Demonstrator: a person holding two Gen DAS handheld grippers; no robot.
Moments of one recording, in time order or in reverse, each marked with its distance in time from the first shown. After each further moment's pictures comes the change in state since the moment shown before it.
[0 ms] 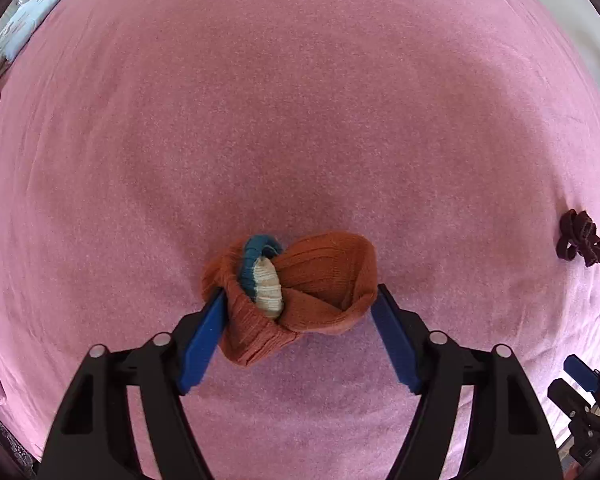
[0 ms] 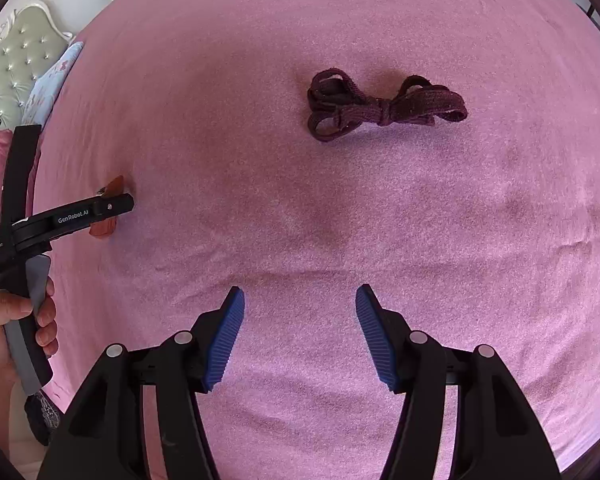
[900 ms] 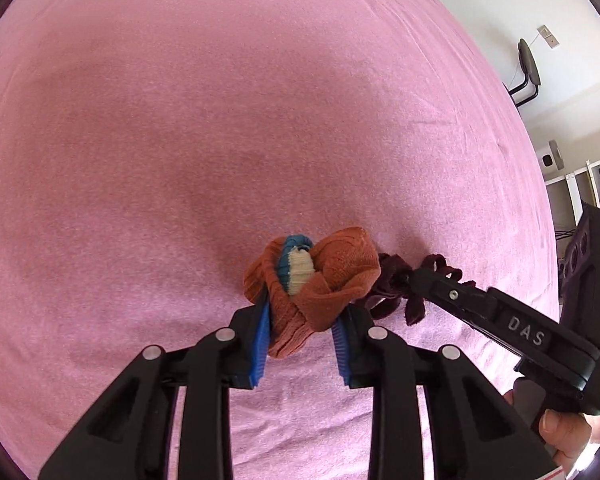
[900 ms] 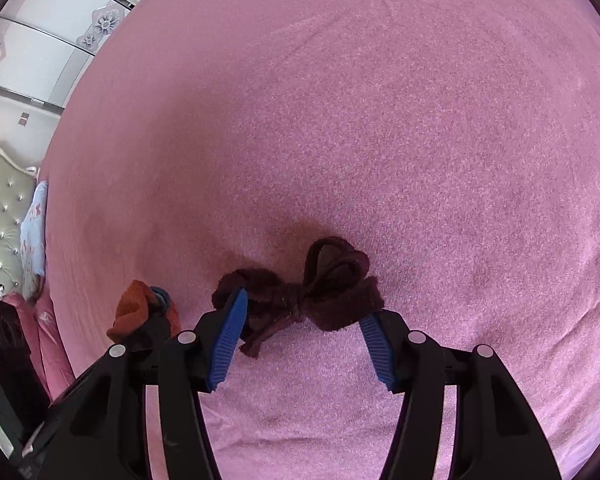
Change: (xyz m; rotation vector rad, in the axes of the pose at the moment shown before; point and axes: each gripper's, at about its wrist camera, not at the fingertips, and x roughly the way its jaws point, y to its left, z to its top) left arm -0.032 -0.128 0.023 0.120 -0.074 -0.347; right arm 0.014 -0.083 0.090 0.401 -0.104 0.093
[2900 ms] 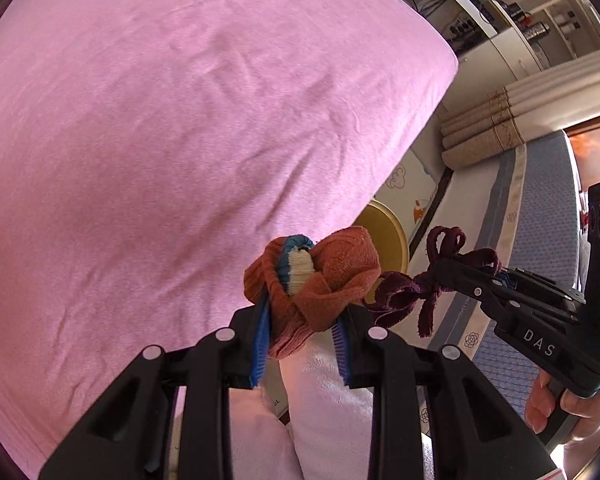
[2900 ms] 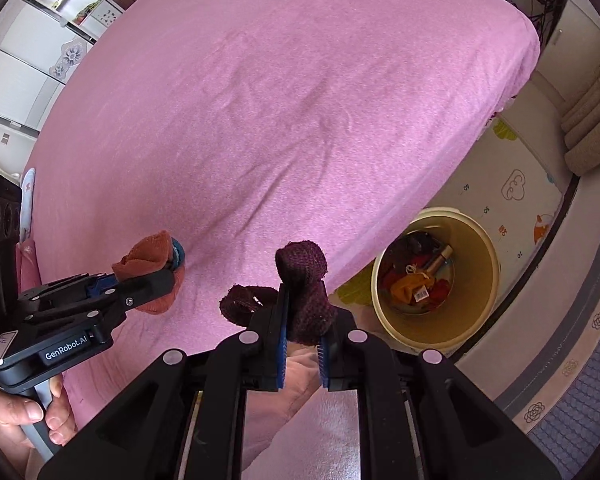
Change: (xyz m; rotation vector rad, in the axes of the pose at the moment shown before) left arm -0.089 -0.228 -0.407 0.594 0.318 -0.098; right arm -0.274 -0.250 -0.428 0.131 -0.110 -0.136
